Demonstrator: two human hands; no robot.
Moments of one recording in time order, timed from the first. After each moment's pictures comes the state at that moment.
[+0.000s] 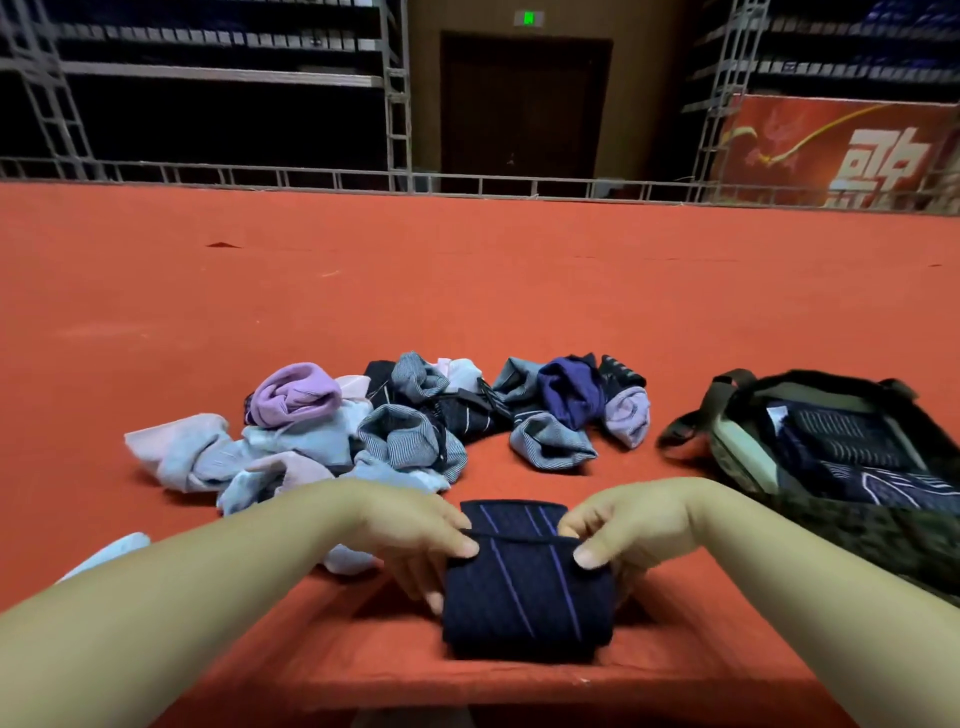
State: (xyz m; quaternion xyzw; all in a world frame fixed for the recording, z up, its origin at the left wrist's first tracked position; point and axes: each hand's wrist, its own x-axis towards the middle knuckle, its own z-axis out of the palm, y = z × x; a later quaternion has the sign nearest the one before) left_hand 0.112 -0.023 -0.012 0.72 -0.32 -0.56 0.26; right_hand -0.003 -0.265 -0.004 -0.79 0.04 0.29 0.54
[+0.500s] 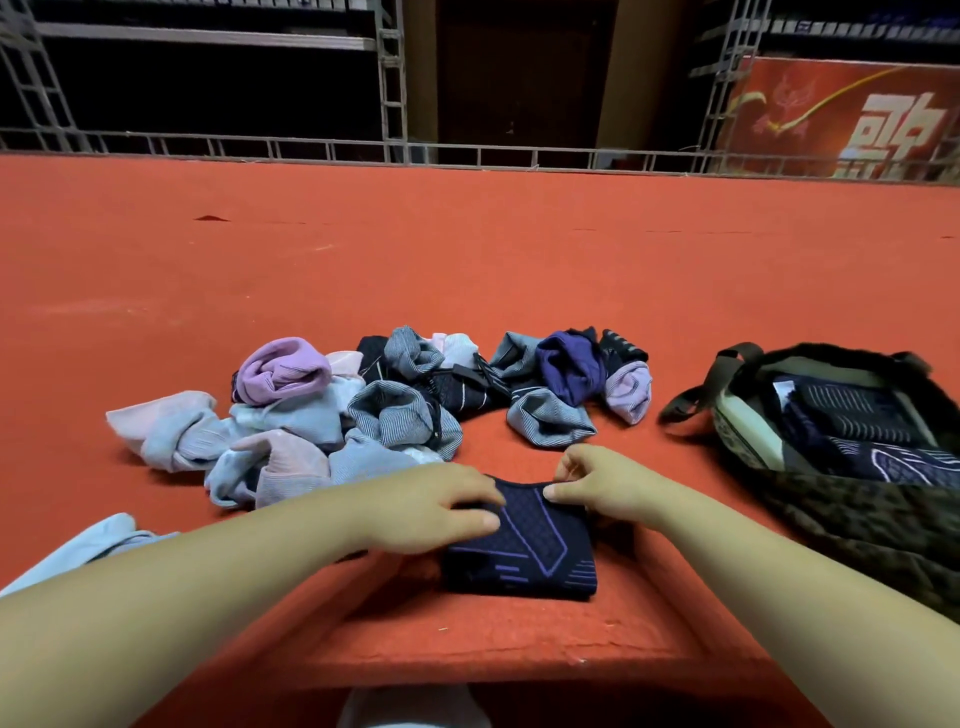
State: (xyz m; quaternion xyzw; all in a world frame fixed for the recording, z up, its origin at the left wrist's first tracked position) left_hand 0.092 -0.036 -0.011 0.82 -0.53 -0.16 0.16; right_hand 0.027 -0.262 -0.040 -0.91 0.14 0.07 0.39
